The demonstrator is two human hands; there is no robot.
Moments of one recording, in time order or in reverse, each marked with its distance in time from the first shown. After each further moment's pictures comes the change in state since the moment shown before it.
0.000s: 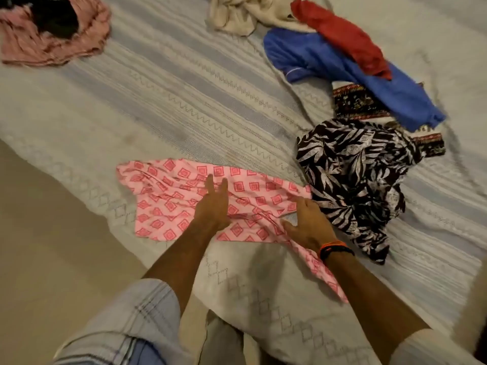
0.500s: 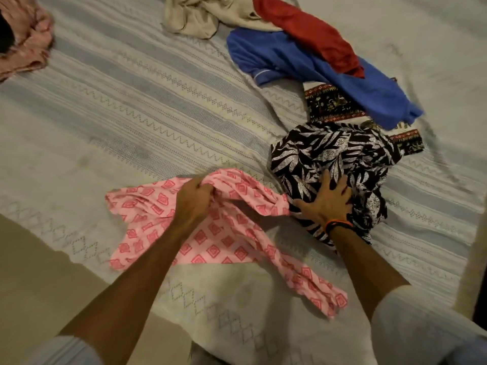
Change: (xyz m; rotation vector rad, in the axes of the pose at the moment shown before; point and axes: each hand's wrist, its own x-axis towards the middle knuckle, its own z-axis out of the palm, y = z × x) left_hand 0.026 0.053 -0.052 -0.954 0.246 -0.067; right_hand 0.081 0.090 -0.041 0.096 0.193 0.466
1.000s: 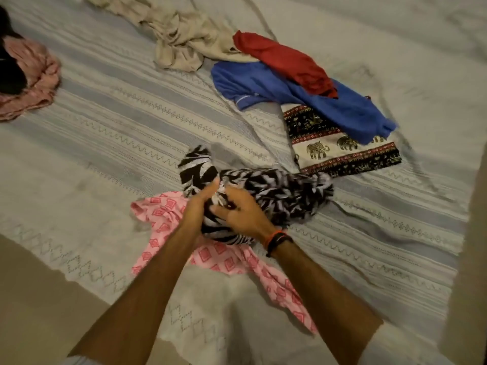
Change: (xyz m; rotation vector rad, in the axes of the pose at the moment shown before) left_hand -0.039 0.069 0.029 -0.742 -0.301 -0.332; right_hand -0.074 -0.097 -0.026 0.714 -0.287 -0.760
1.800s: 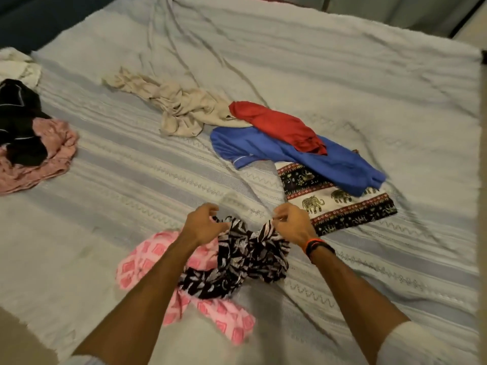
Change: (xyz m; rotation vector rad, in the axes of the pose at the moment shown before) left_hand 0.062 0.092 0.036 1.172 0.163 0.306; right_hand 0.060 0.035 -0.139 -0.230 0.273 0.369
